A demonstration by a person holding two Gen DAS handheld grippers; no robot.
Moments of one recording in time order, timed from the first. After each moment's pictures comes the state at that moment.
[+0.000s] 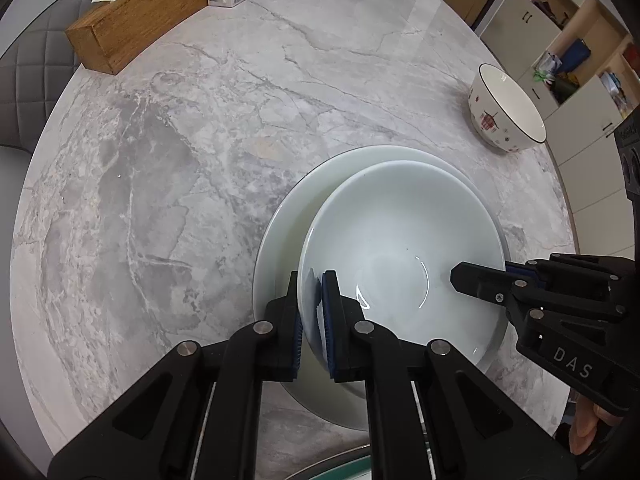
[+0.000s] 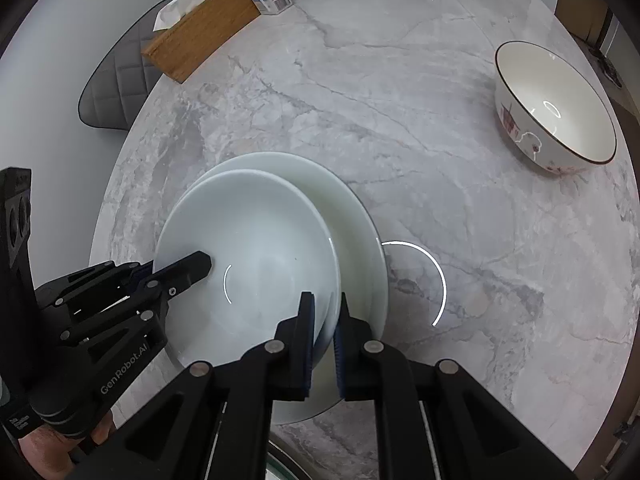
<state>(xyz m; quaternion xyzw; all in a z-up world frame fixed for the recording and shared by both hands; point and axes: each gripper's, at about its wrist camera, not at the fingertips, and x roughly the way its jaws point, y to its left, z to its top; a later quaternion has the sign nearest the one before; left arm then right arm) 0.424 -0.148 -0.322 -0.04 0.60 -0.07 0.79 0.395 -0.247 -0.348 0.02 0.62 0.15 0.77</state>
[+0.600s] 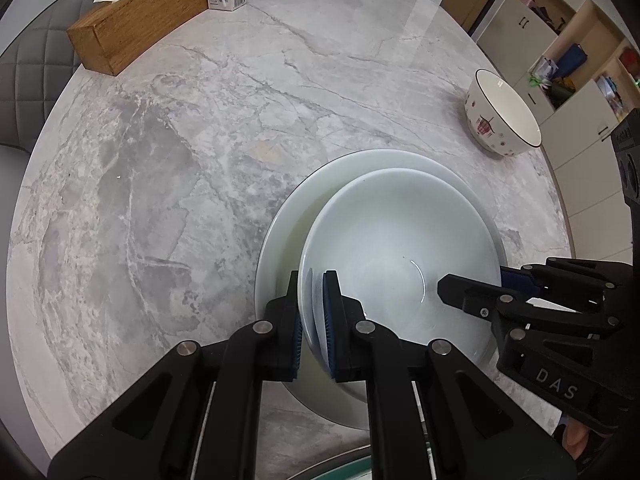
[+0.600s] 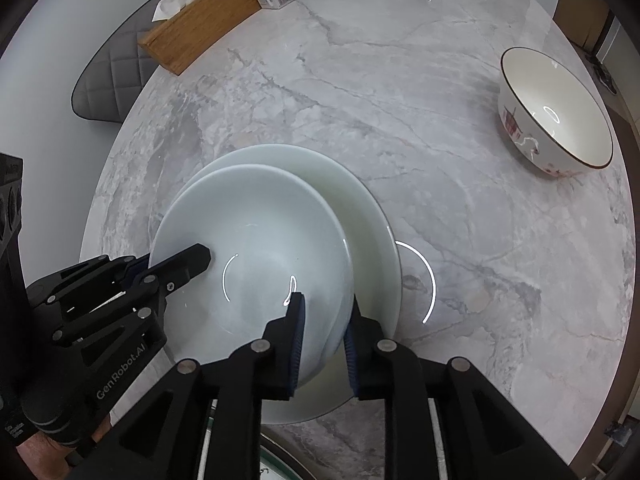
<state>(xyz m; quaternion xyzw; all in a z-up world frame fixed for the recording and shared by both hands) 0.421 -0.145 -0.319 -0.05 0.60 -0.08 0.80 0.393 -0.235 -0.348 0.00 0.62 0.14 0.77</state>
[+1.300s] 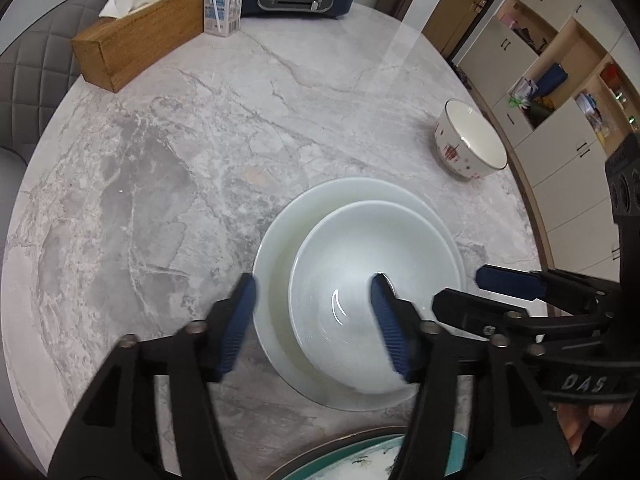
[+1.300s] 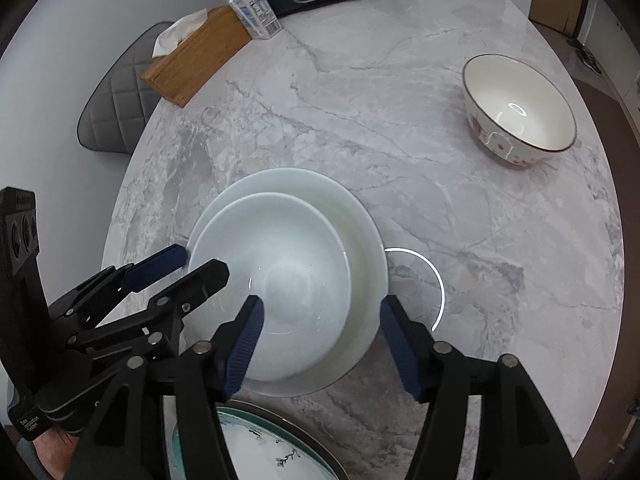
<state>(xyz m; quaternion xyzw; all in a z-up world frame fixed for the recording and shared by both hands) 0.407 -0.135 -0.282 -0.09 0.56 -0.11 0.82 0.375 -0.255 -0.313 0.06 0.60 0.12 0.79</state>
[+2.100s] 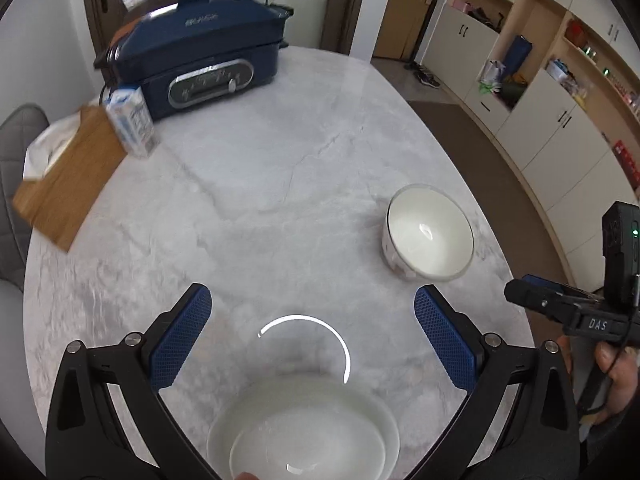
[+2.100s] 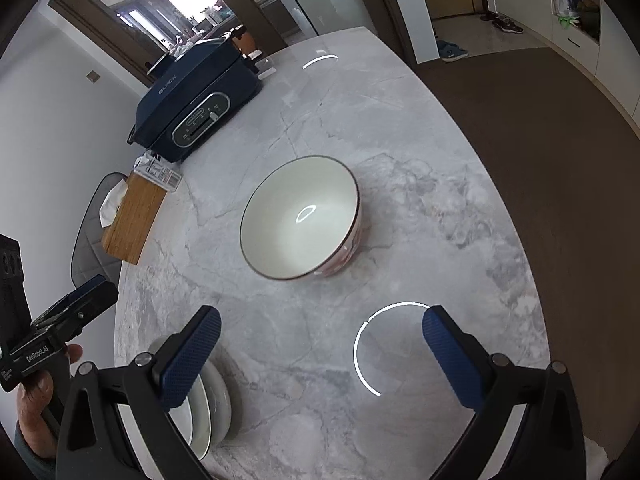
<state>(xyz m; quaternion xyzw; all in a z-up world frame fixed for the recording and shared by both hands) 0.539 -0.248 -0.218 0.02 0.51 -0.15 0.85 0.427 -0.449 -0.288 0.20 0.49 0.04 0.85</state>
